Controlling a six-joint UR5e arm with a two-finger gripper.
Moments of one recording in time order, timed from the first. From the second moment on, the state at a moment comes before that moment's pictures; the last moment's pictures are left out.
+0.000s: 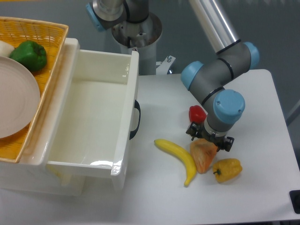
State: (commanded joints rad) arm 2.63 -2.14 -1.52 -1.11 1.56 1.04
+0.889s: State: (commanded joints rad) arm 2.63 -2.16 -1.52 -1.11 1.56 1.01
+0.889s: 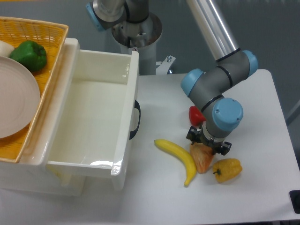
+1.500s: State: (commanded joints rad) arm 2.63 -2.15 -1.50 -1.12 1.53 1.00
